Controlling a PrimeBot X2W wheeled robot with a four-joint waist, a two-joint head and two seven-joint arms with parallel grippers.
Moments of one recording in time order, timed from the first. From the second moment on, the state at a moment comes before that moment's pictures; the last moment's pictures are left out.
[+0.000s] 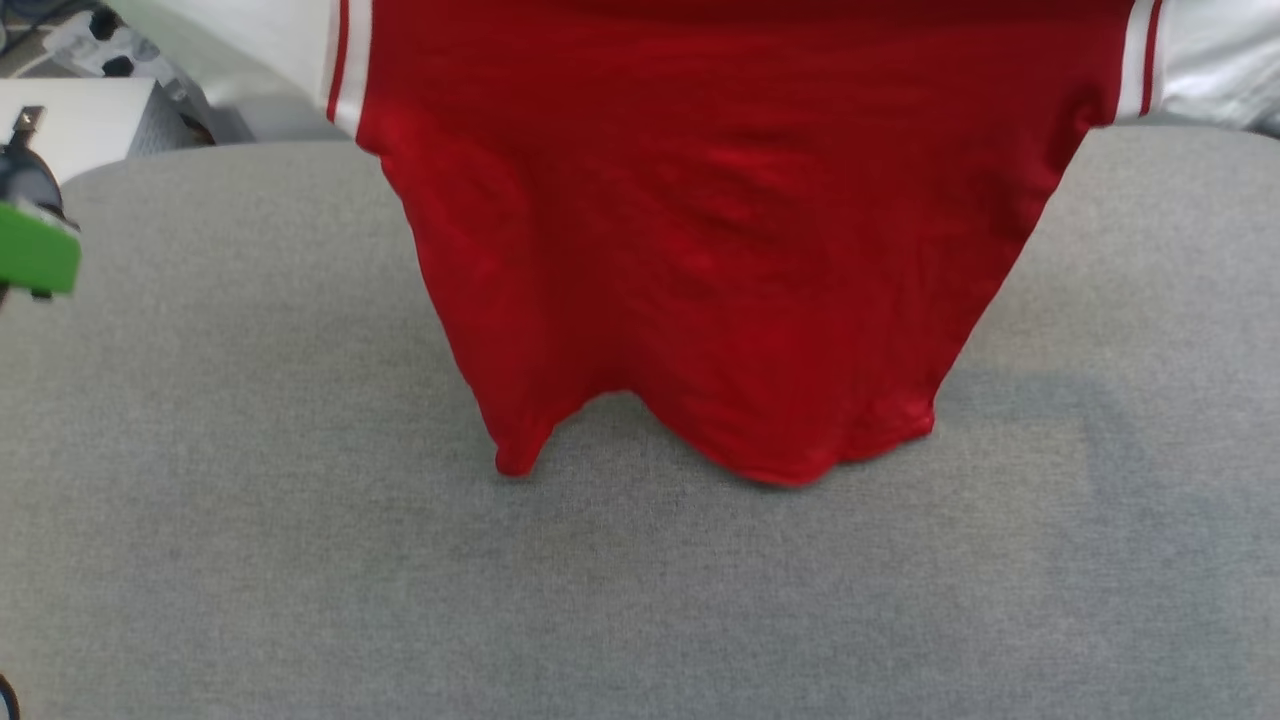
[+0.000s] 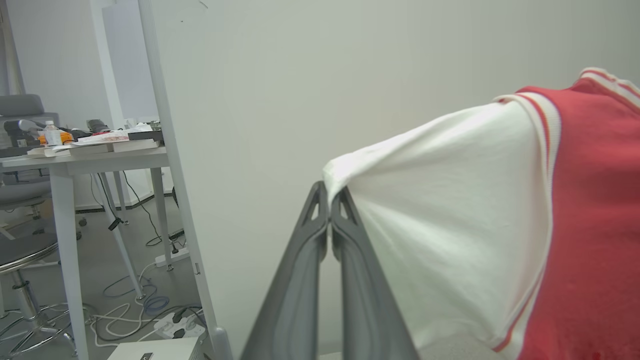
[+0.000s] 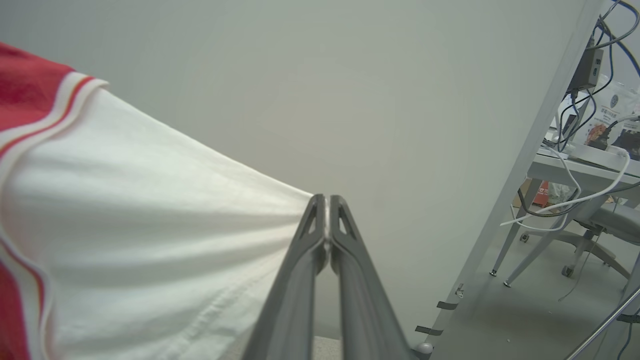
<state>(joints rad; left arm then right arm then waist) -0.56 0.68 -0.05 -0.23 -0.67 0.06 0.16 -0.78 -0.64 0.02 0.09 0.48 0.13 0.26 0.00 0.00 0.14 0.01</state>
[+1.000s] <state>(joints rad) -1.64 0.57 -0.26 0.52 -0.54 -0.12 -0.09 -1.70 -0.50 0.09 0.66 0.23 0.13 -0.04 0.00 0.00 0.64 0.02</state>
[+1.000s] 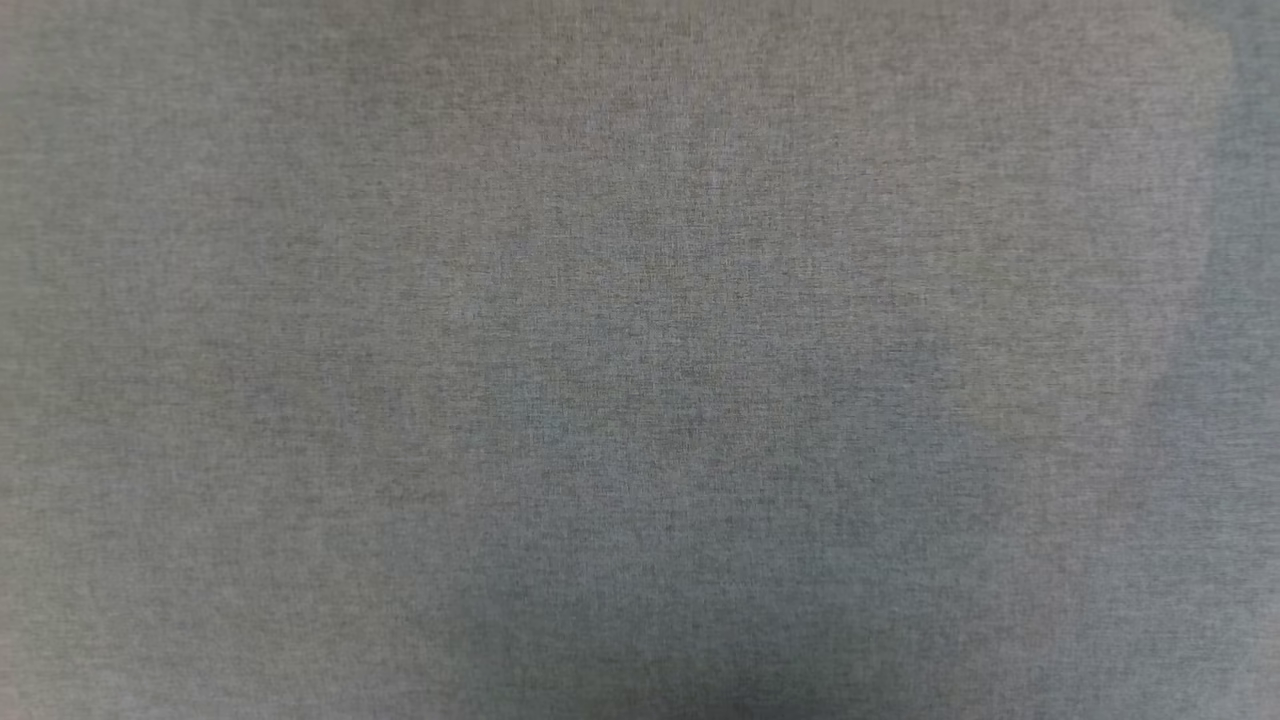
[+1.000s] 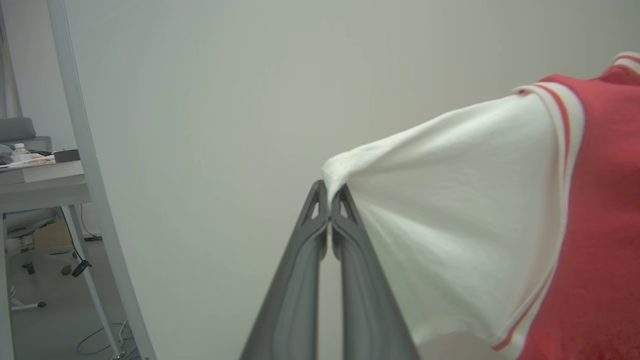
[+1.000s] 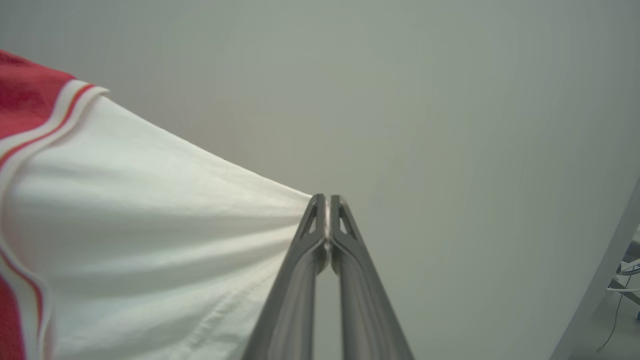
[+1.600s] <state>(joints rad) -1.26 0.49 -0.42 0.64 -0.68 -0.13 -0.25 -1.42 -0.48 0.20 0.80 0.31 0.13 -0.22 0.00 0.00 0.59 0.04</state>
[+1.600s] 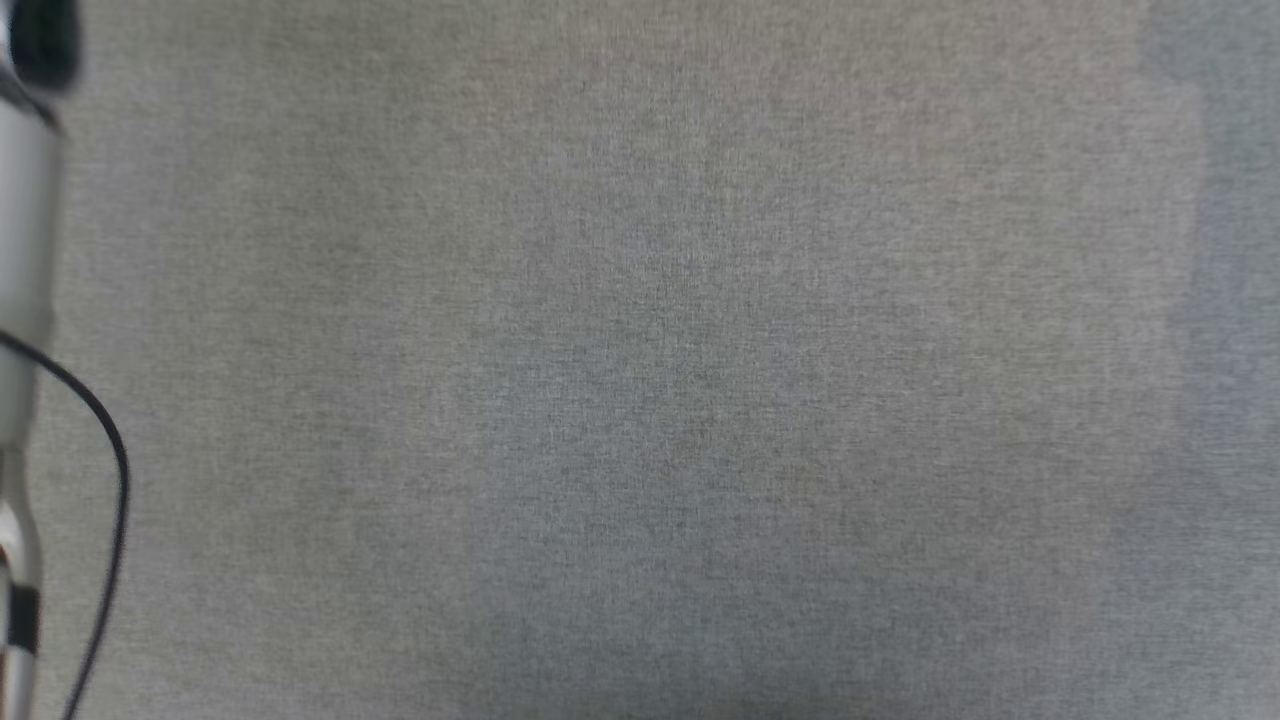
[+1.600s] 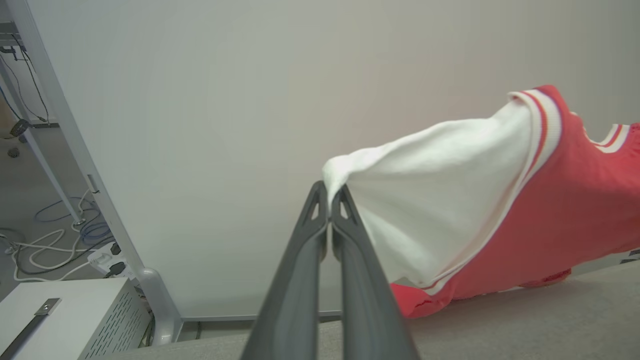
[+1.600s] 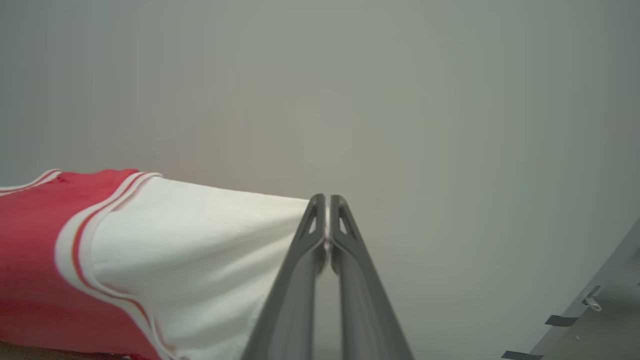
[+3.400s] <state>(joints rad) 0.08 0.61 -0.50 0.24 -0.94 -0.02 -0.01 0.00 -0.67 0.31 0.35 0.81 0.13 0.20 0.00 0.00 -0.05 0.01</state>
